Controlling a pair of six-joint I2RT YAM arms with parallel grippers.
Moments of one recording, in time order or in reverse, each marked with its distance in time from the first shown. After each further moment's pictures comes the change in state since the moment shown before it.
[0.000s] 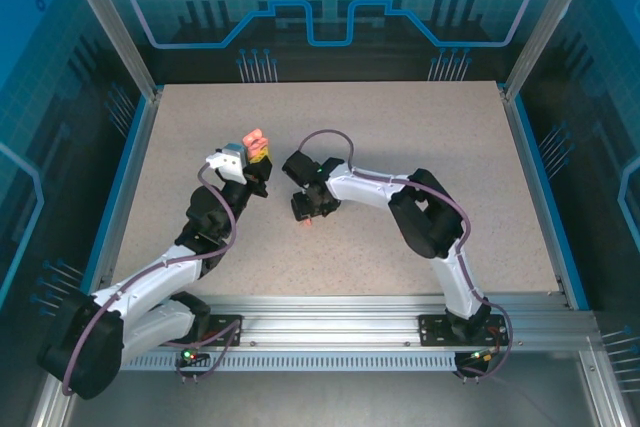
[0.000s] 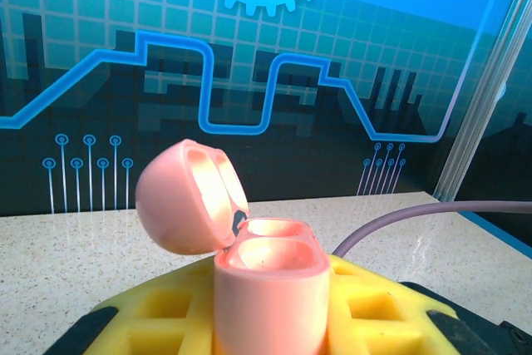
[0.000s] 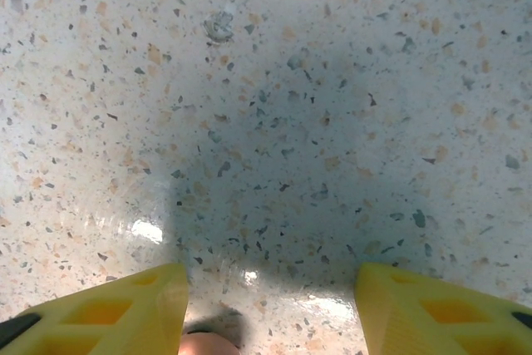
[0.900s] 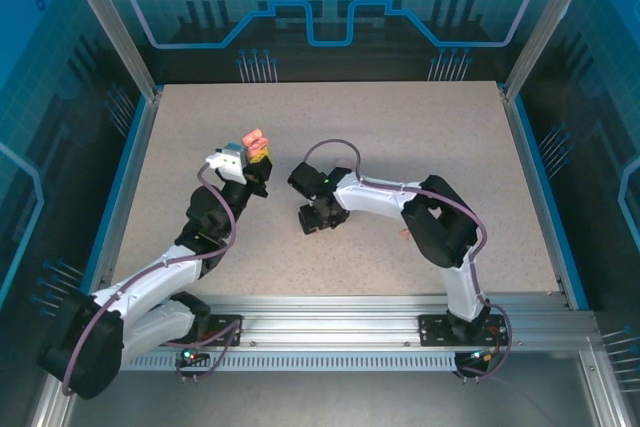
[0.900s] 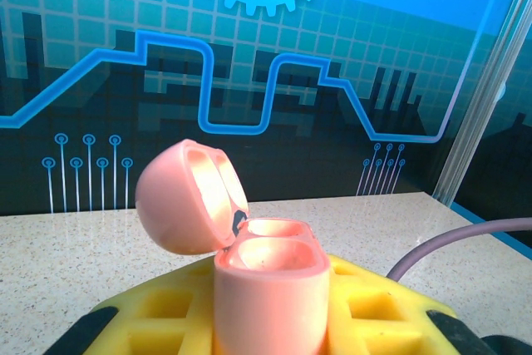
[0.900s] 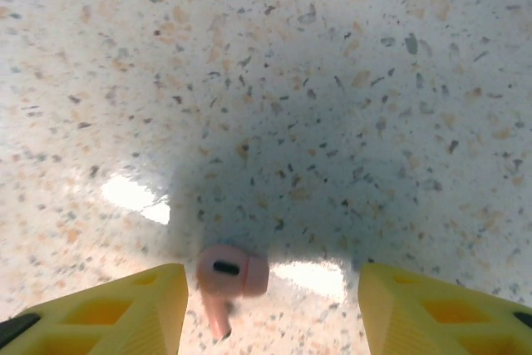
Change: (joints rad) left arm 0.000 0.000 0.000 0.000 0.000 -0.003; right arm 0.034 -0.132 -0.146 -0.027 -0.009 0.016
